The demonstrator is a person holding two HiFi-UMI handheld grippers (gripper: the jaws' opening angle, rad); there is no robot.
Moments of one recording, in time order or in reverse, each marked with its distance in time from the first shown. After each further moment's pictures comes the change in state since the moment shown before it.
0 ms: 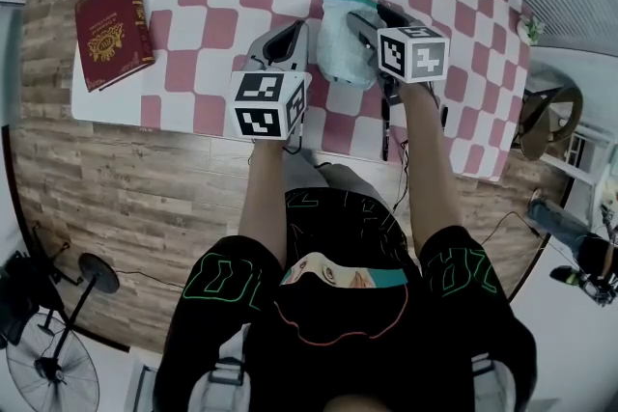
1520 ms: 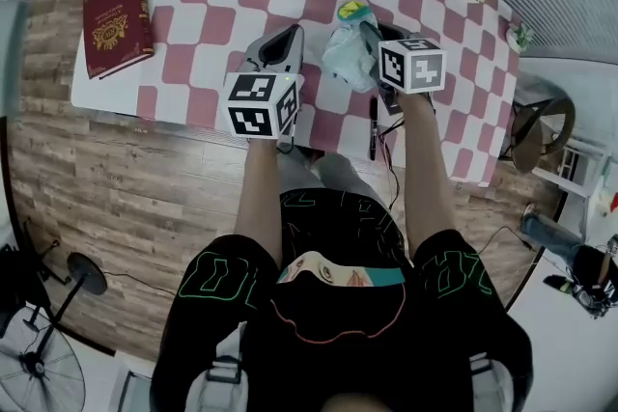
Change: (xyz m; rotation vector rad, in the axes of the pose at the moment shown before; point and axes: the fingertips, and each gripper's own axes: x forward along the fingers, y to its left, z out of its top) left arm -0.015 -0.015 0.005 -0.018 -0.059 -0.003; right arm -0.029 -0.005 -0.011 -0.056 -0.007 0.006
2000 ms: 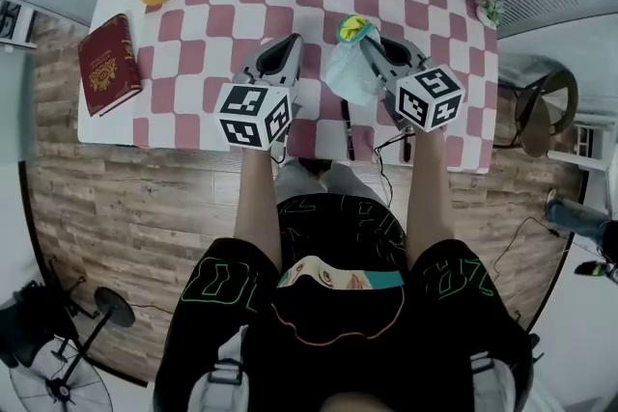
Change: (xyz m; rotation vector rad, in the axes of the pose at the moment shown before) left arm 0.014 -0.095 0.026 0.126 -0.053 -0.186; right arm -0.122 -0.020 0.014 -0.083 -0.380 0.118
